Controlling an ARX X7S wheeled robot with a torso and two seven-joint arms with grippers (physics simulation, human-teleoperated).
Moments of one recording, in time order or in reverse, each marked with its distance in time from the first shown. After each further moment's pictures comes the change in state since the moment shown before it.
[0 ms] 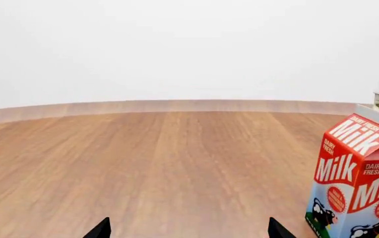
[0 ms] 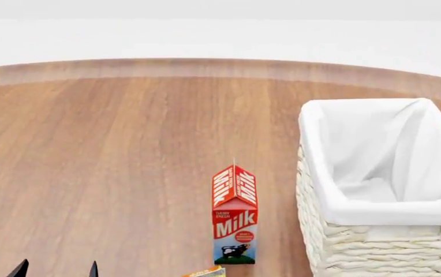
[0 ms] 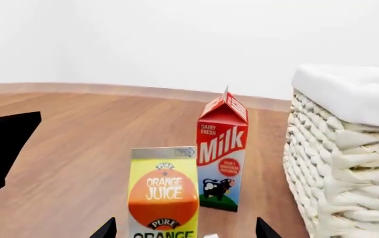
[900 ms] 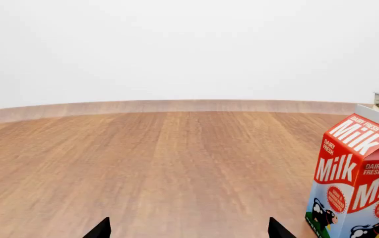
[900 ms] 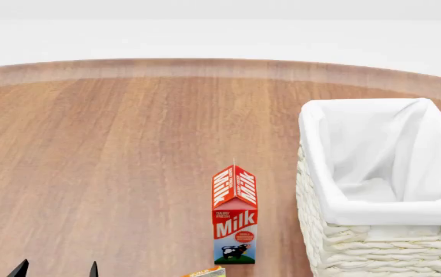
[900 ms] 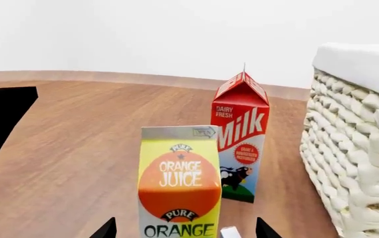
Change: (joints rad) left arm -0.004 -0.015 0.020 -0.002 -0.015 0.005 -0.018; right arm 0.111 -0.053 -0.057 0.202 -0.001 -0.050 0.007
